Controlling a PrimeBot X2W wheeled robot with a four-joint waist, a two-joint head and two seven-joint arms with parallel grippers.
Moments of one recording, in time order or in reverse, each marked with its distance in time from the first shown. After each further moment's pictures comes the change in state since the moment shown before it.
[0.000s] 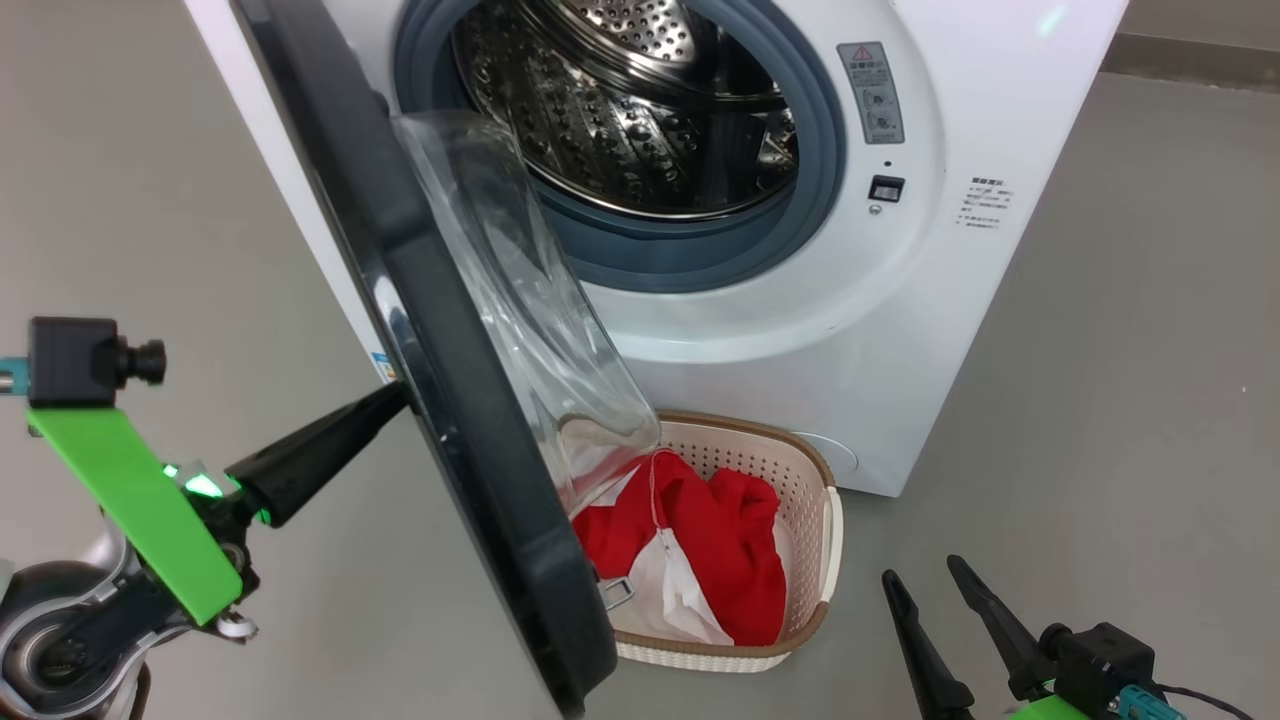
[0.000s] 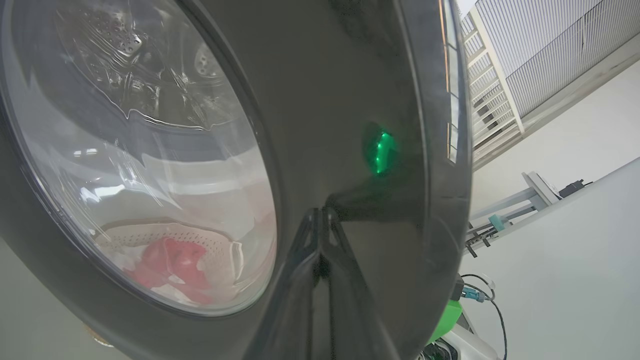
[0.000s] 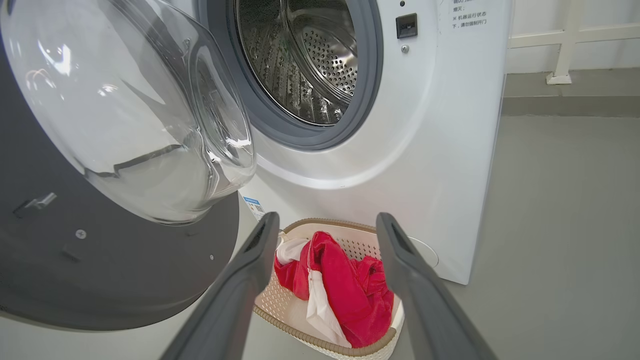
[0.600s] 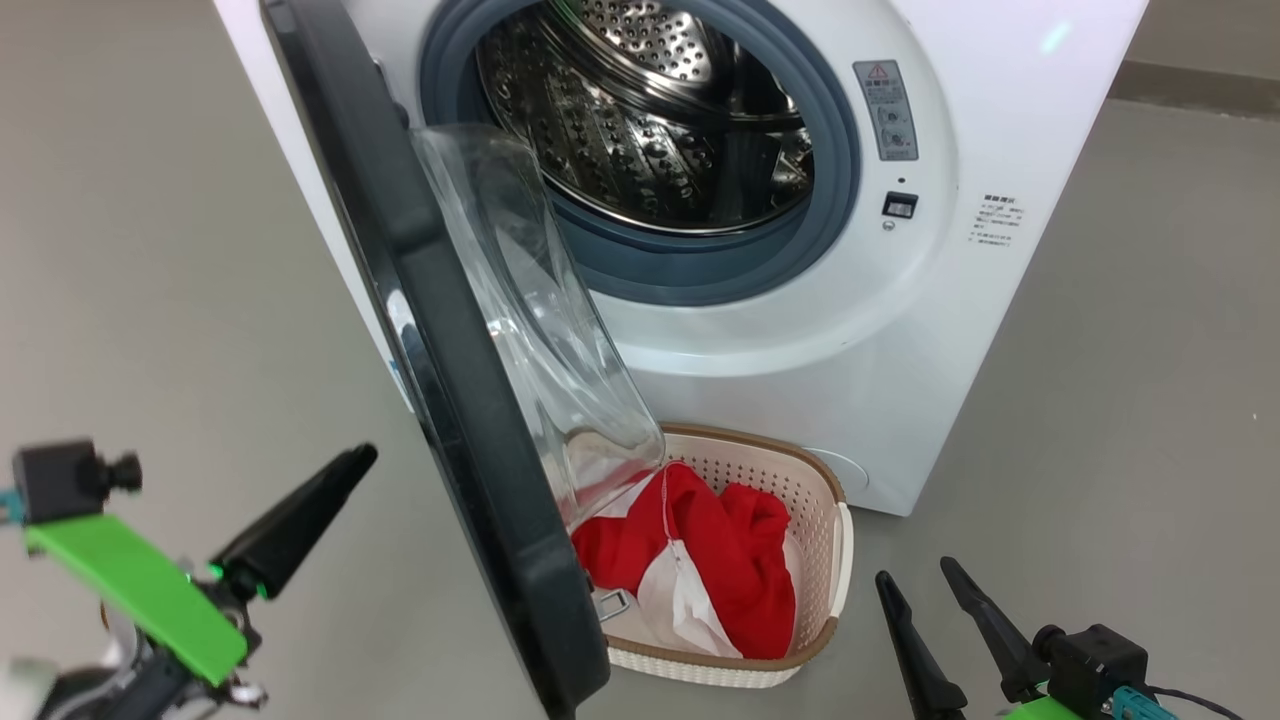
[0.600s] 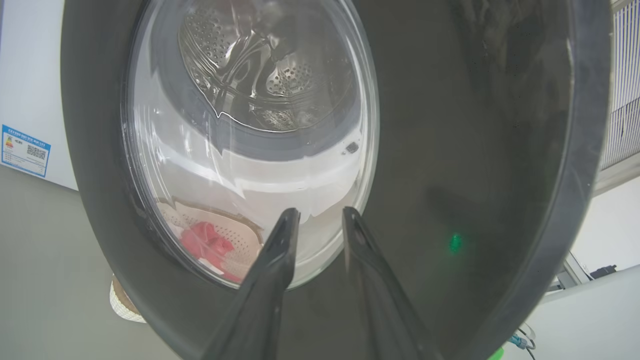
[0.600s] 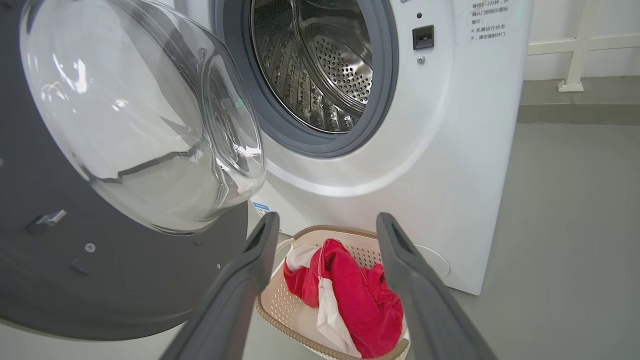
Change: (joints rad) left arm 0.131 0.019 -0.046 0.097 -0.007 0.000 -0.244; right arm 0.000 0.017 -0.001 0.002 0.000 0.000 0.000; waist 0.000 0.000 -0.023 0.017
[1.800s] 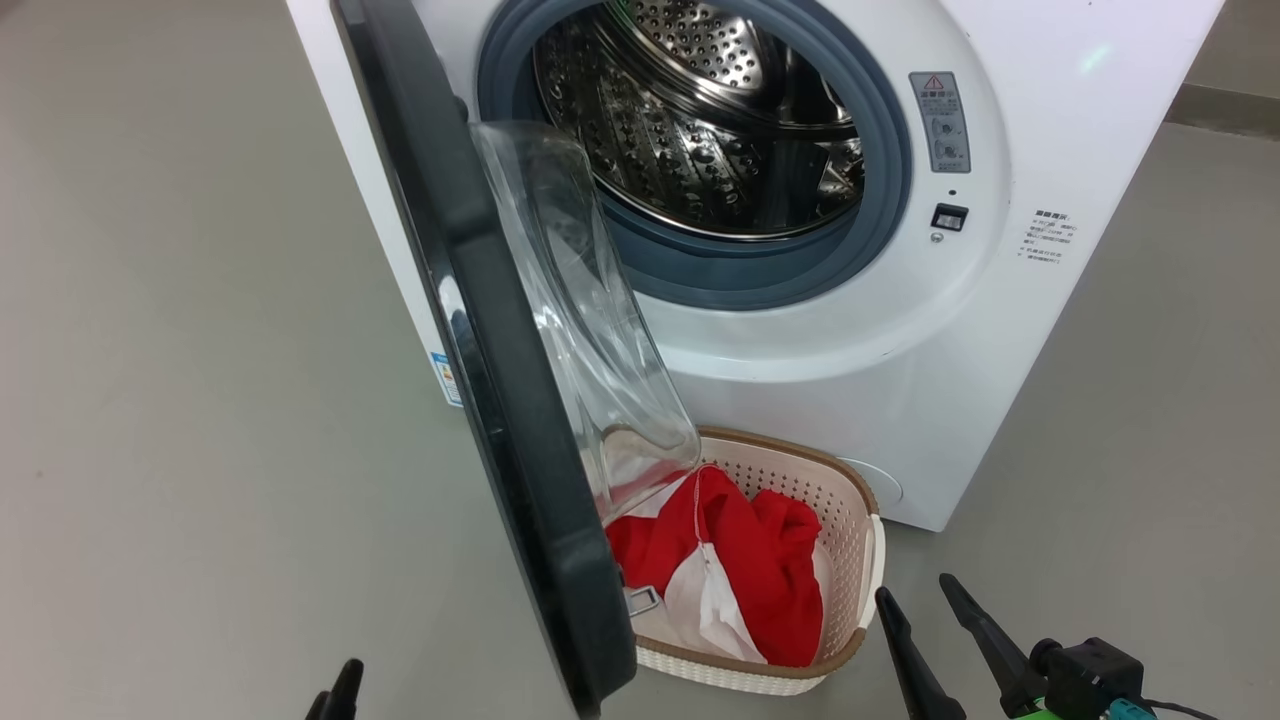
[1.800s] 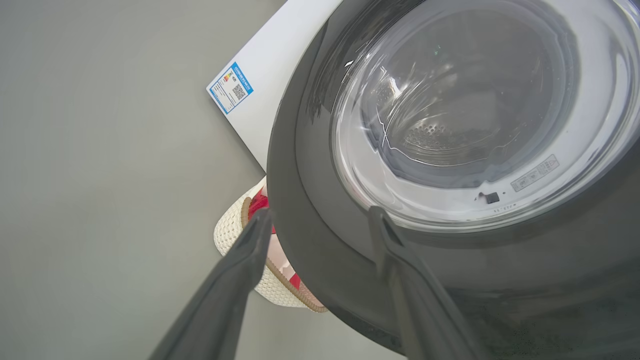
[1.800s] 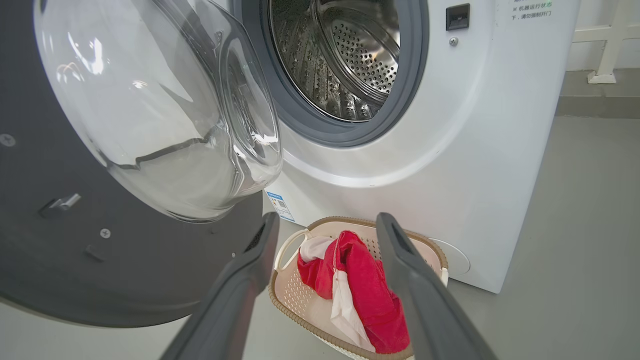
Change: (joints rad) left arm 0.297 -0.175 -0.103 0.287 0.048 0.000 -0.519; right arm 0.016 0.003 0.002 0.013 0.000 0.000 0.000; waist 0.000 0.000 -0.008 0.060
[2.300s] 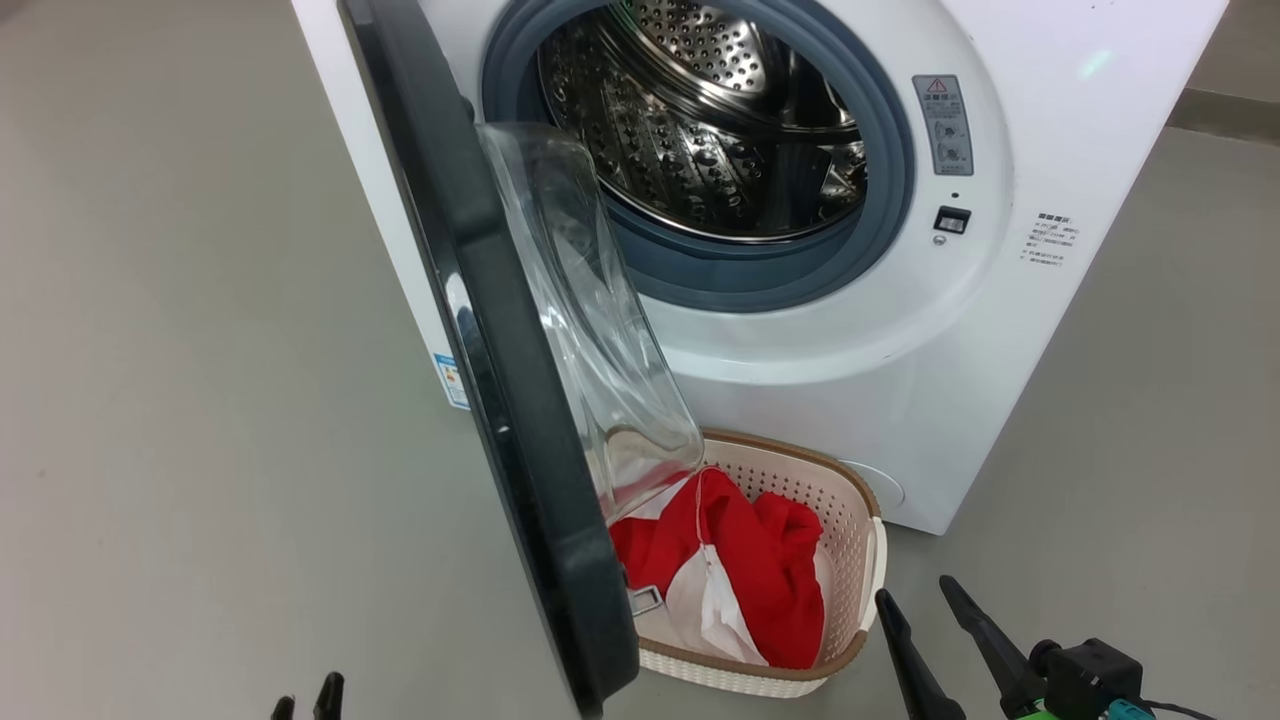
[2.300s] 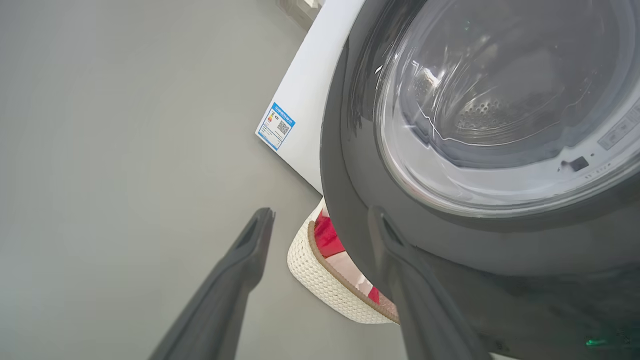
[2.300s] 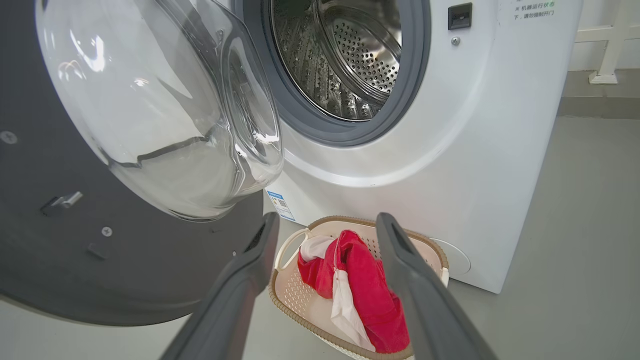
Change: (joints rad) left arm 0.000 -0.109 0.135 0.152 0.399 -0.001 -0.030; right arm -0.001 -0.001 0.000 0.006 0.000 0.000 0.000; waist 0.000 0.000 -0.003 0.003
